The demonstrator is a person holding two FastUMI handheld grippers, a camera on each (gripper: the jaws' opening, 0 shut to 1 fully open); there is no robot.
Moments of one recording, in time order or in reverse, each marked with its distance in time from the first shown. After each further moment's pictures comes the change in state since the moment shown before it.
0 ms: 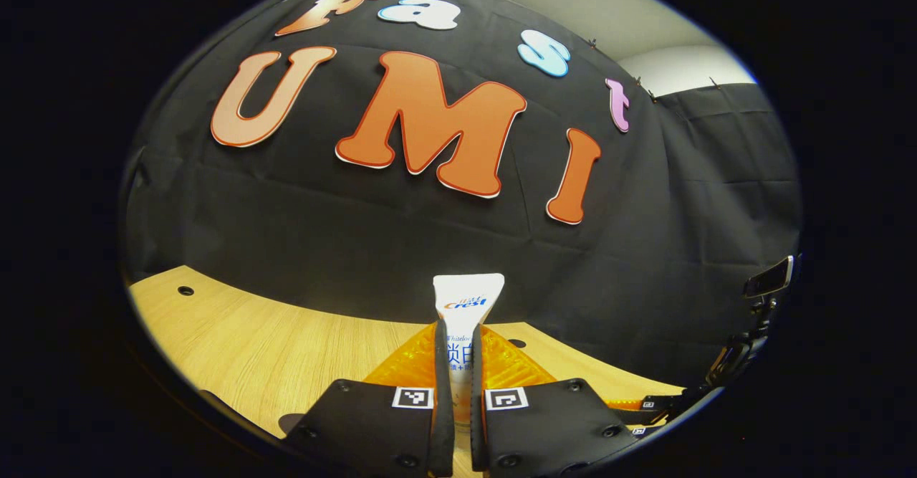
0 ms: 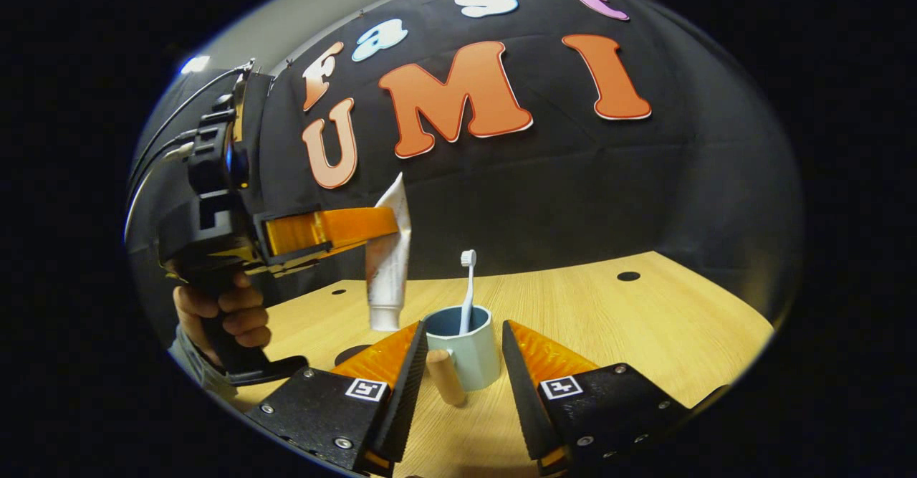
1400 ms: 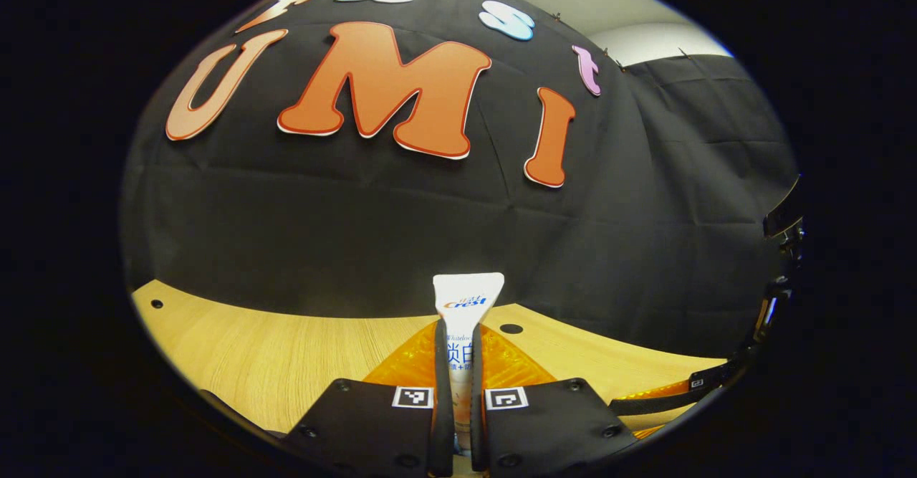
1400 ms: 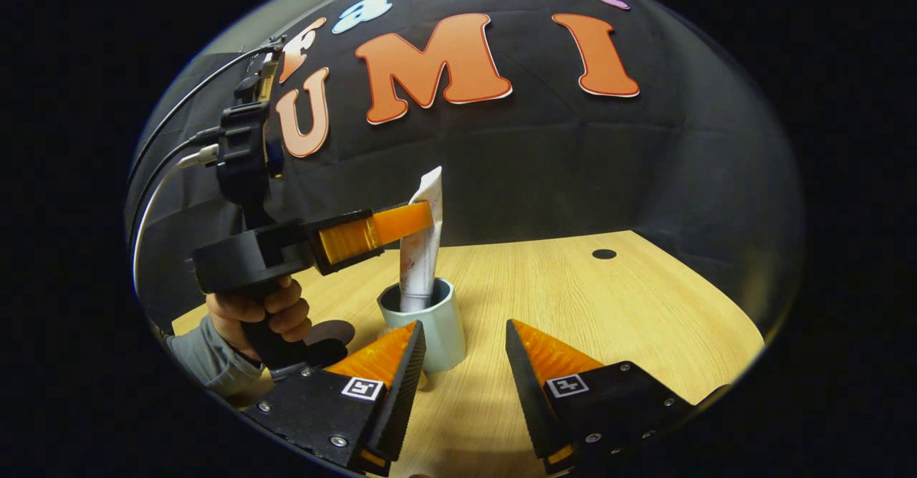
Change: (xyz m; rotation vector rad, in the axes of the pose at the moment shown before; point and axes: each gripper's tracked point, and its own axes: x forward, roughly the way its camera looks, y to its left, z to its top) left arm 0.062 -0.017 -0.063 0.080 0.082 -0.103; right arm 0.007 -0.033 -0.022 -0.033 0.141 -0.101
